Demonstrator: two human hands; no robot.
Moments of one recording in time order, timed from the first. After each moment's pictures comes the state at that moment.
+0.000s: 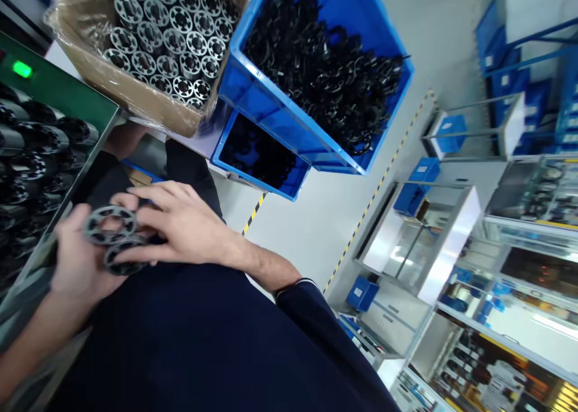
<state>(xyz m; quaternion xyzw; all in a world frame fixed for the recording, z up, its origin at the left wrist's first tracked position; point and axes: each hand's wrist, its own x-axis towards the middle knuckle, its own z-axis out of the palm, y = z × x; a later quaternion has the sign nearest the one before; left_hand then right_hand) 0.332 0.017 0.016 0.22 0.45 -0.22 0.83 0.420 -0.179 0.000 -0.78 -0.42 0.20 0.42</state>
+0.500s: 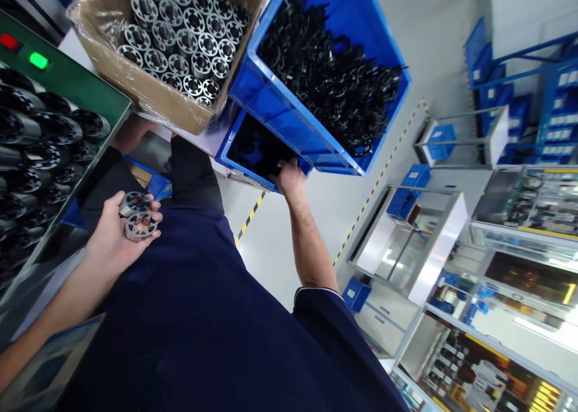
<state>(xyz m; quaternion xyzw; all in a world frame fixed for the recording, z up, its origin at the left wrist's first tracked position) 0.341 0.024 -0.022 0.22 0.60 -0.18 0.75 0.514 -0.362 -0.088 -0.95 0.06 0.30 -0.09</state>
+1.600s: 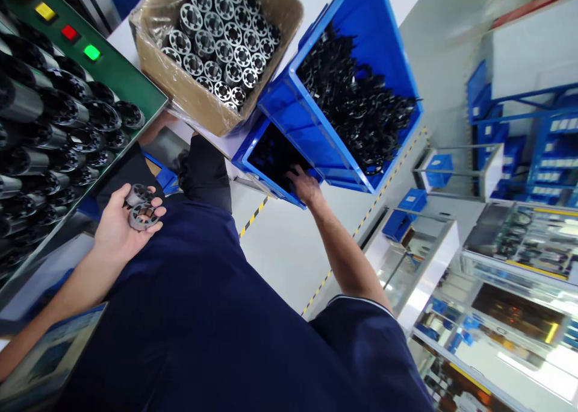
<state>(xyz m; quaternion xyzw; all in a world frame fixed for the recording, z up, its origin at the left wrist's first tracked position) 0.308 0.052 -0.045 0.17 0.54 -0.13 0.82 0.526 -0.394 -0.087 -0.91 -0.17 0.35 -0.15</state>
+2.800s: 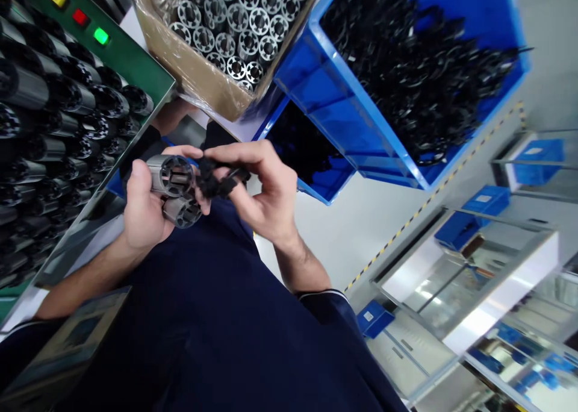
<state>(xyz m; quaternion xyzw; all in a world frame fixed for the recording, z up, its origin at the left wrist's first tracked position) 0.346 -0.017 0.009 0.40 0.20 -0.03 0.89 0.426 -0.212 -0.001 -0.81 -0.18 0.08 0.55</state>
